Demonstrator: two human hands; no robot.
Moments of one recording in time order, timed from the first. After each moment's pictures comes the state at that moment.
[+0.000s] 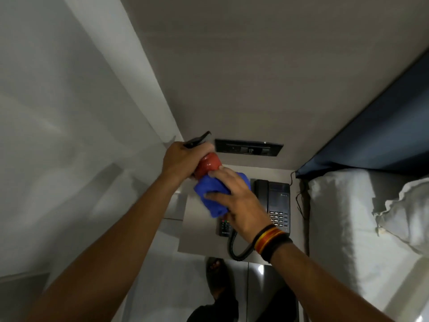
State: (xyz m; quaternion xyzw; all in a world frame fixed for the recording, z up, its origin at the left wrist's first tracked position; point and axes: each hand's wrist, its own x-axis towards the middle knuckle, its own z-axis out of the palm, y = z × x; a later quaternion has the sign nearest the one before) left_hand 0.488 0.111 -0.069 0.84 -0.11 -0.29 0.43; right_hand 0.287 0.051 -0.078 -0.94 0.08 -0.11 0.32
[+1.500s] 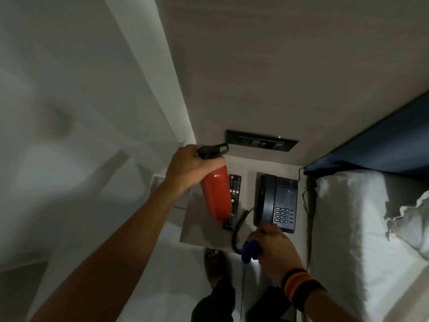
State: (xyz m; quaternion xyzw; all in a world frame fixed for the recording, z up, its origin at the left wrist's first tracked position) left_hand 0.490 0.142 -0.095 0.85 -0.26 -0.30 0.34; right_hand 0.205 0.081 -0.130 -0.91 0.25 0.18 0.26
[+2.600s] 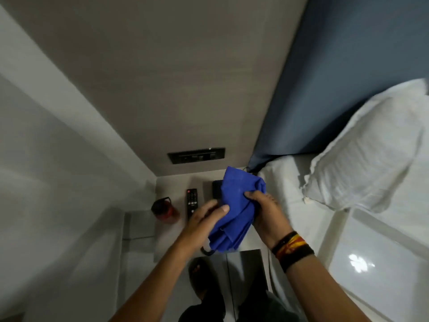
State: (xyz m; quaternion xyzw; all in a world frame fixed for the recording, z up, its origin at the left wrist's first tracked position) left_hand 0.289 0.137 -0.045 0.69 -0.23 -0.55 0.42; right_hand 0.144 0.011 -0.022 -0.30 0.43 -0.23 0.82
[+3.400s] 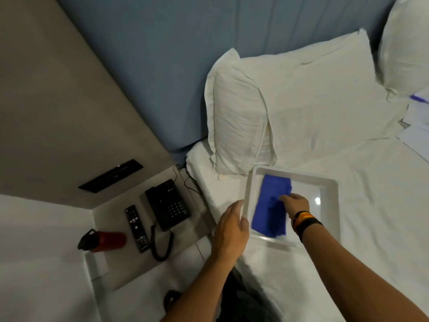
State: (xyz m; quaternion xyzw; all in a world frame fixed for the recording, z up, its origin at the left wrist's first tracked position) left_hand -0.003 0.039 -0.055 0.72 -0.50 -0.44 0.21; right_hand -0.188 -0.071 -0.102 -0.24 0.77 -0.27 0.53
